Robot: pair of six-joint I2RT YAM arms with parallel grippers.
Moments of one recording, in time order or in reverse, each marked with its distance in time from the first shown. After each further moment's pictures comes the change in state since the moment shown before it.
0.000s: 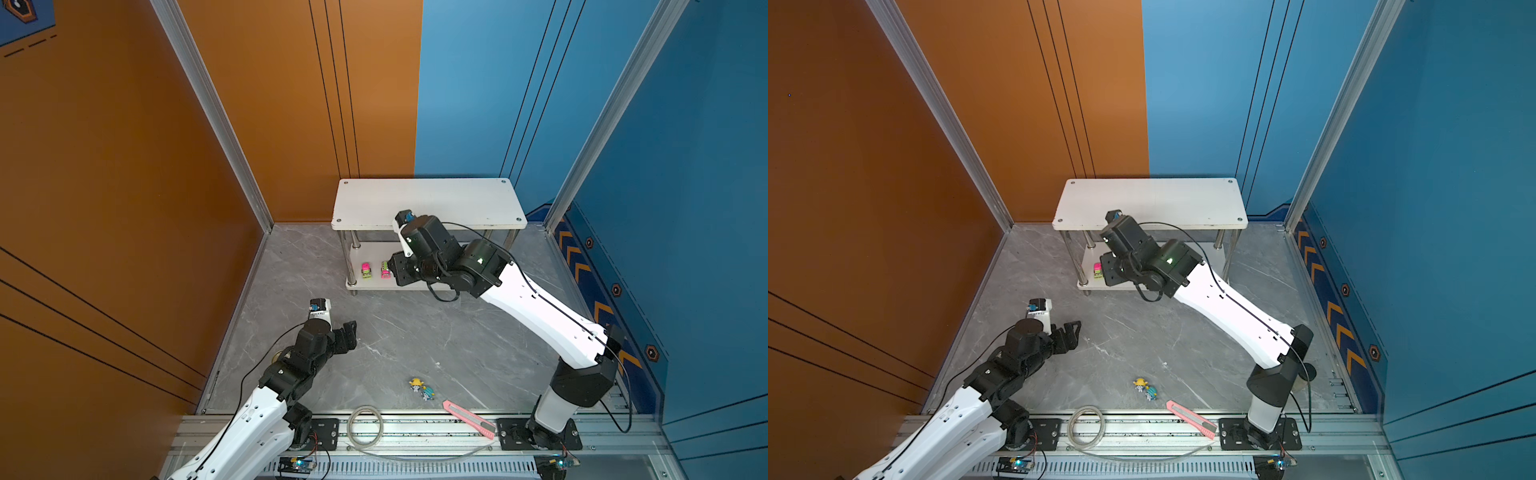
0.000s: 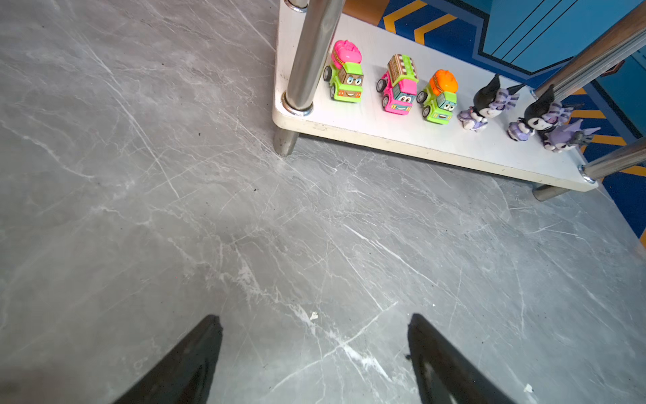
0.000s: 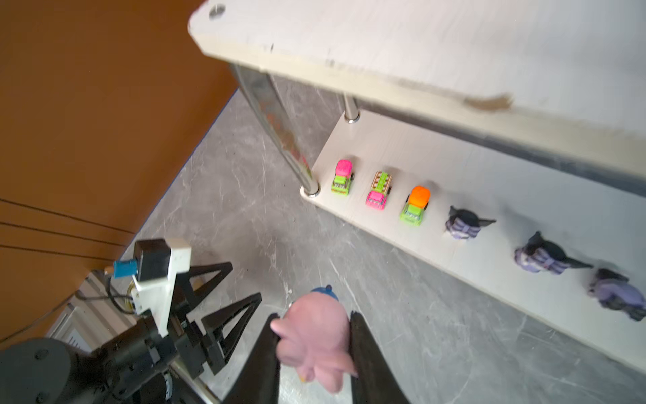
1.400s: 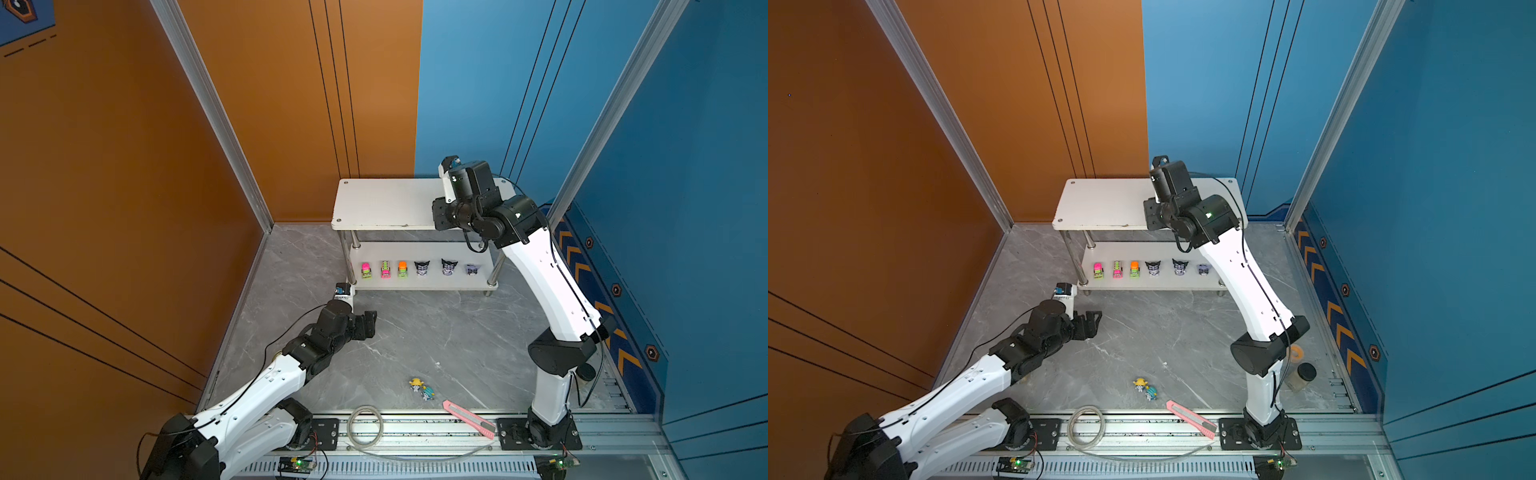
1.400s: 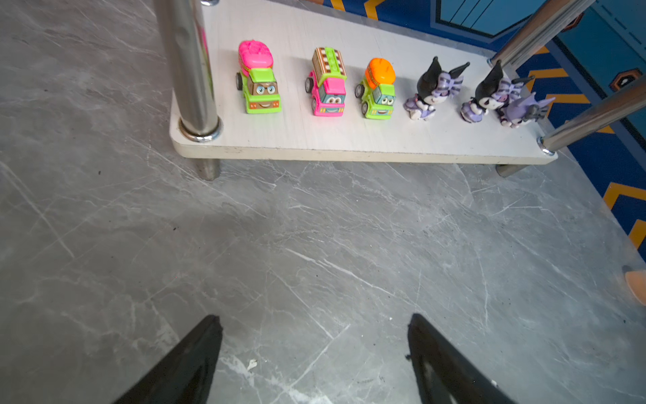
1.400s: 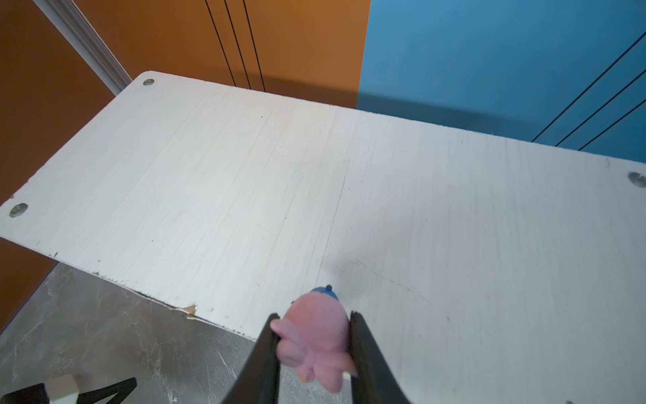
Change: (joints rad) left arm -0.109 0.332 0.151 0.154 0.040 0.042; right arm -0.283 0.149 0.395 -0.150 0.089 -0.210
